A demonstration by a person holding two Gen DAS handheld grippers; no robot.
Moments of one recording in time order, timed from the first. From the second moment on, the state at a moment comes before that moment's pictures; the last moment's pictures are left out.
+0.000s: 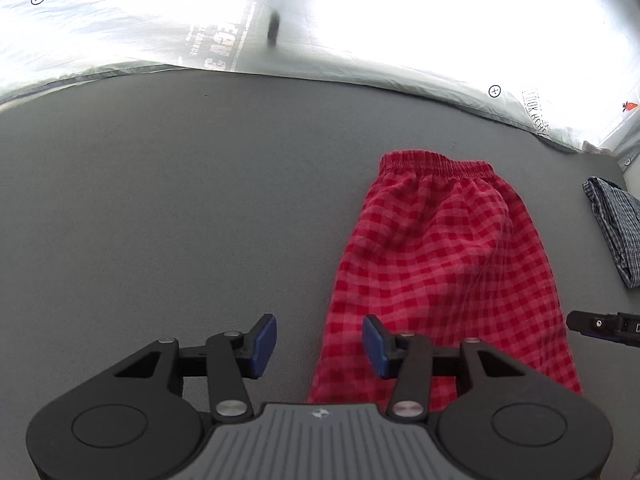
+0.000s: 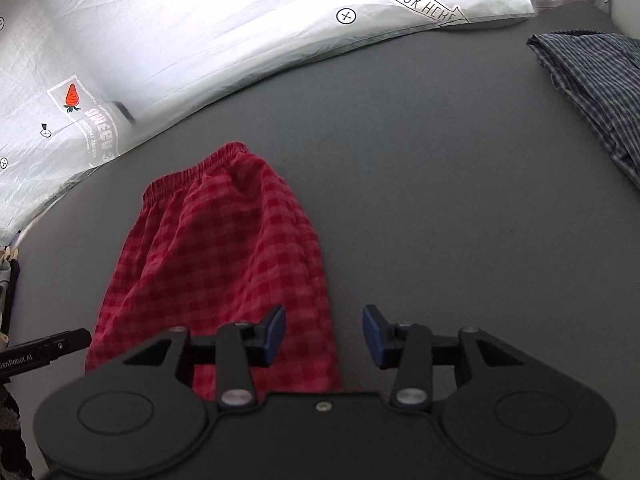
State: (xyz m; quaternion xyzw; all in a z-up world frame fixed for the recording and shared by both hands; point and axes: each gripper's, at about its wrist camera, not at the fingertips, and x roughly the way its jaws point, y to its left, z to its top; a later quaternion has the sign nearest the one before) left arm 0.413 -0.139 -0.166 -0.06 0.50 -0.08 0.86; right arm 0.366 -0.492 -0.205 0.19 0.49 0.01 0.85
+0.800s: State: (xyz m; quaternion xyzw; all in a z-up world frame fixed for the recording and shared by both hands) left arm 0.269 -0.100 -0.189 -0.18 0.56 -0.10 0.80; right arm 0.209 -0.469 -0.195 0.16 0.50 0.00 0.85
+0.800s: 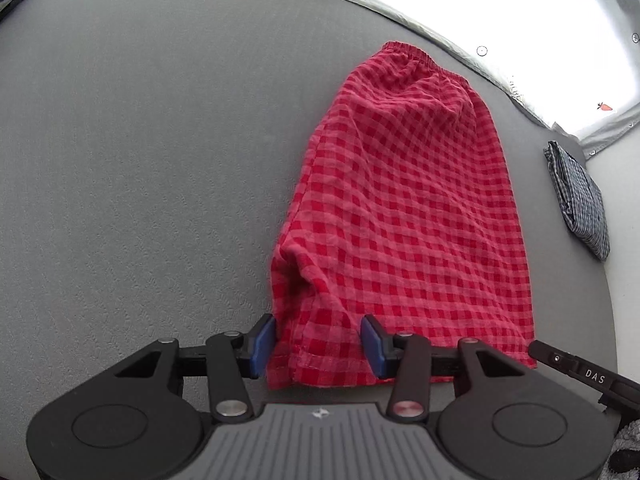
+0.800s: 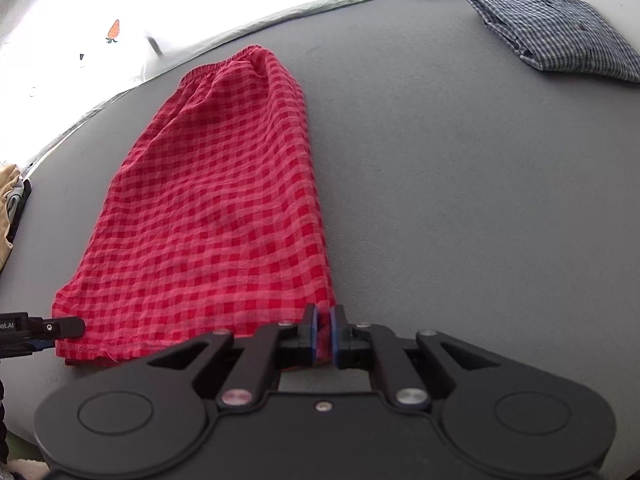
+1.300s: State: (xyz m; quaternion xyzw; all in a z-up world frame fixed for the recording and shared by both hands) left arm 0.266 -0.097 -0.204 -0.25 0.58 -0.12 0.77; right arm 0.212 -0.483 -0.223 0.33 0.47 0.03 0.82
